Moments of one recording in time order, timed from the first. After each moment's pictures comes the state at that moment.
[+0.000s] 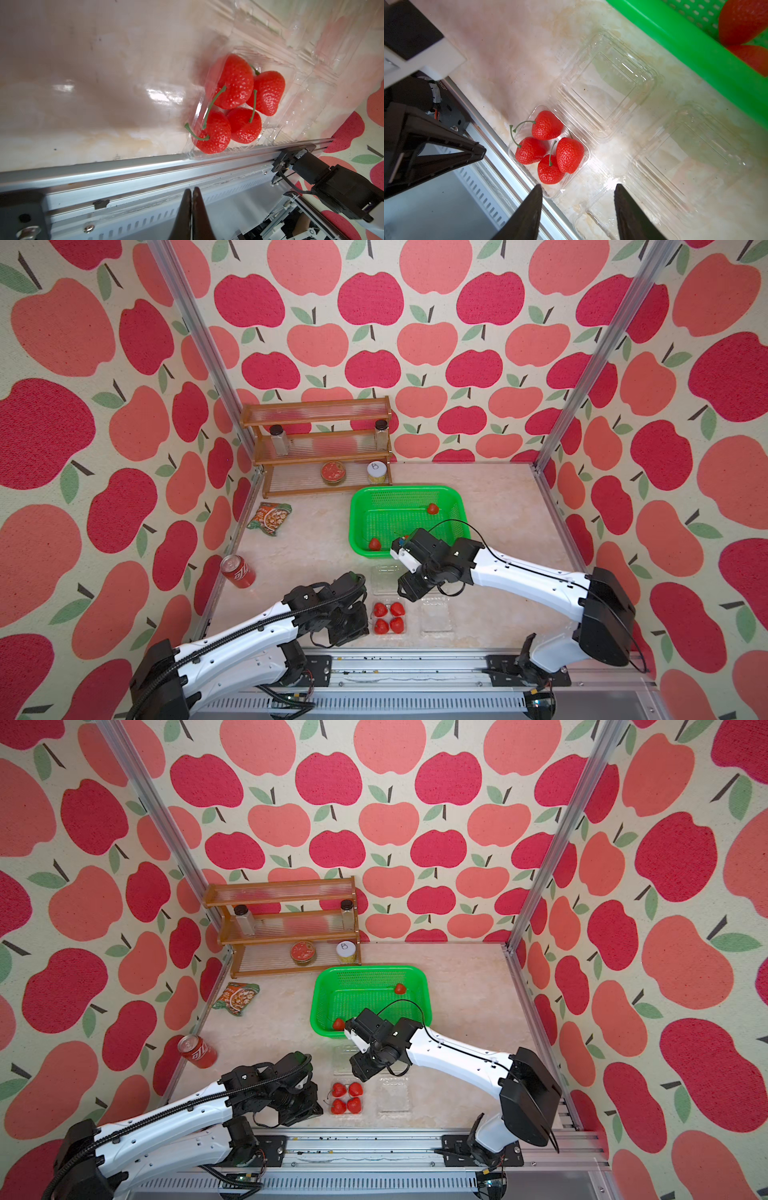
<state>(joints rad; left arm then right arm) -0.95 0.92 0.55 -0.80 0.29 -1.30 1.06 1.51 1.13 -0.76 -0.17 0.32</state>
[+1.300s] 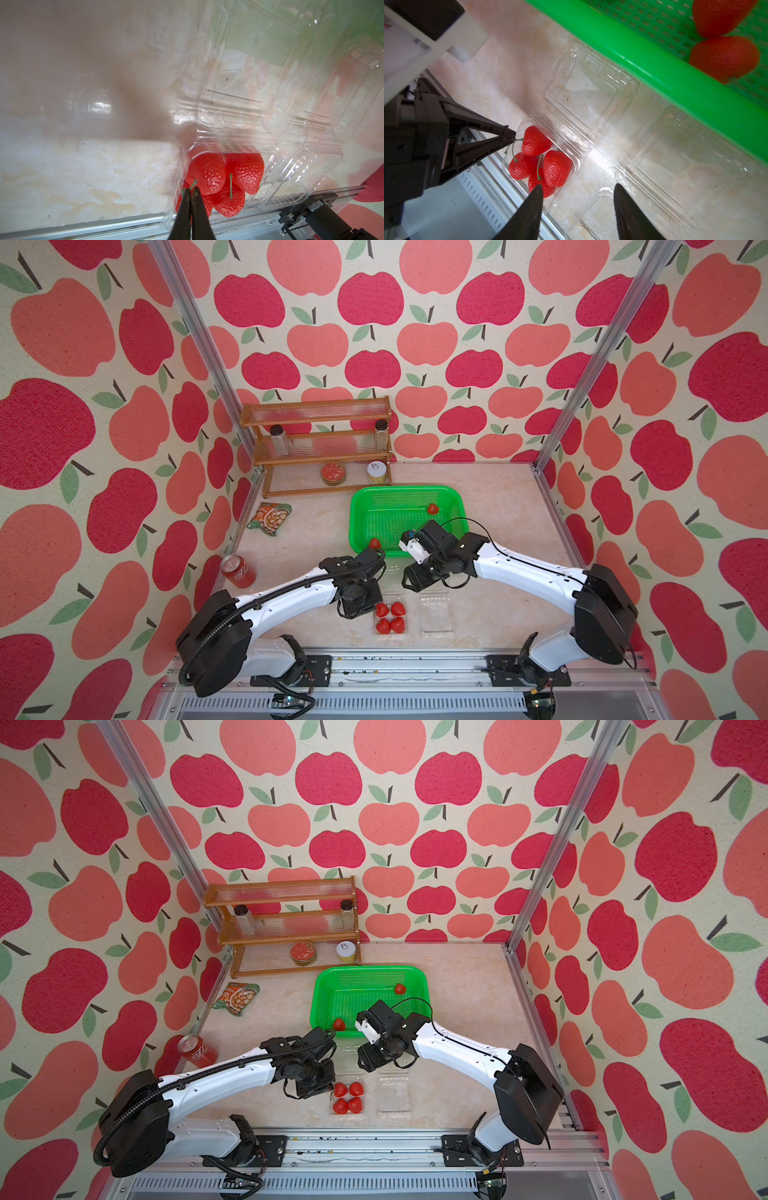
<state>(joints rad) -0.84 1.31 0.77 -0.75 0.20 -1.15 0.94 1.52 1.08 -0.68 -0.26 0.33</state>
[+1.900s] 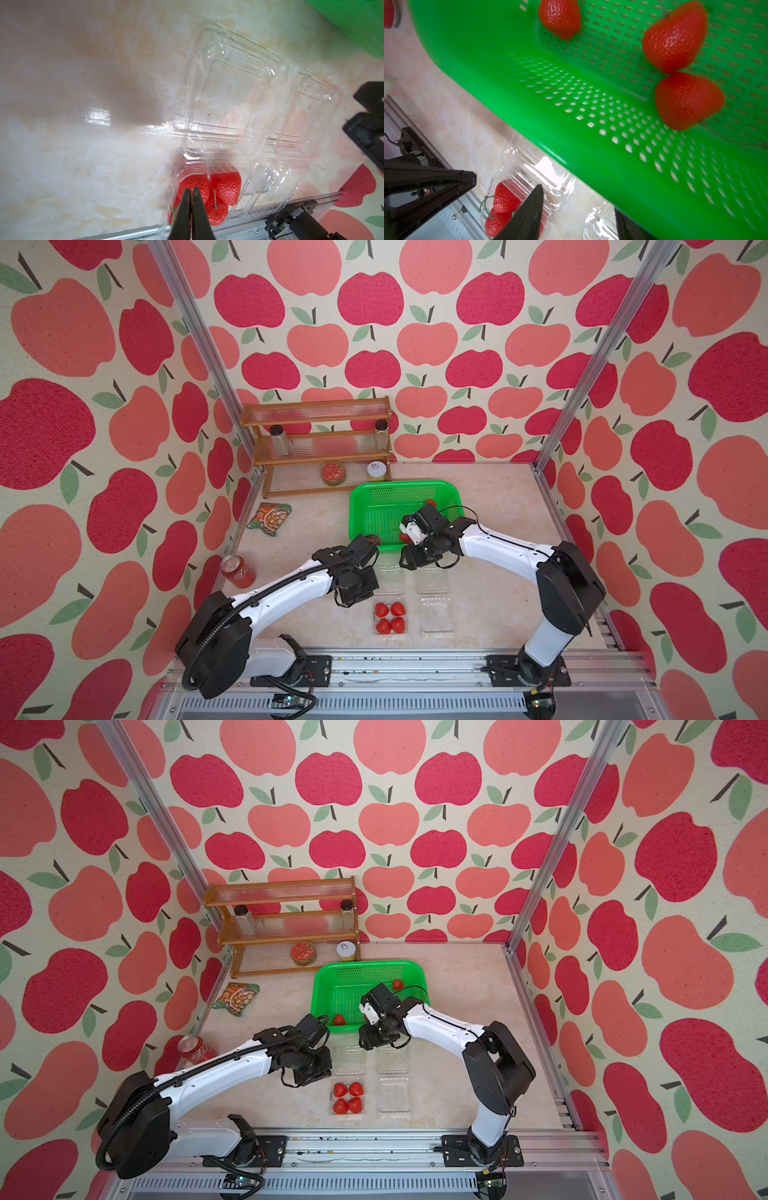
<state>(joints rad) -0.73 1.29 0.81 -0.76 0.19 -1.07 0.81 1.74 1.23 -0.62 -0.27 0.30</state>
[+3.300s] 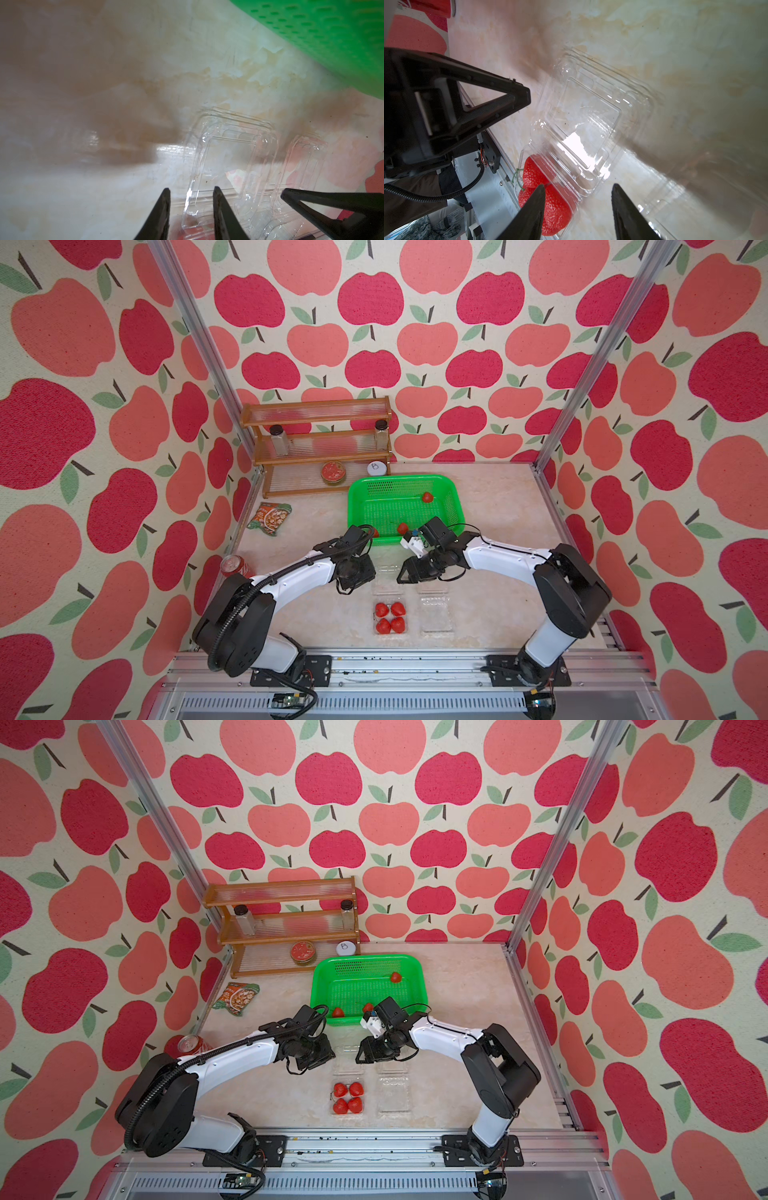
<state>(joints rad) -0.60 1.44 0.78 -0.53 0.18 -0.97 0.80 1.70 0.99 -0.42 -0.56 0.42</state>
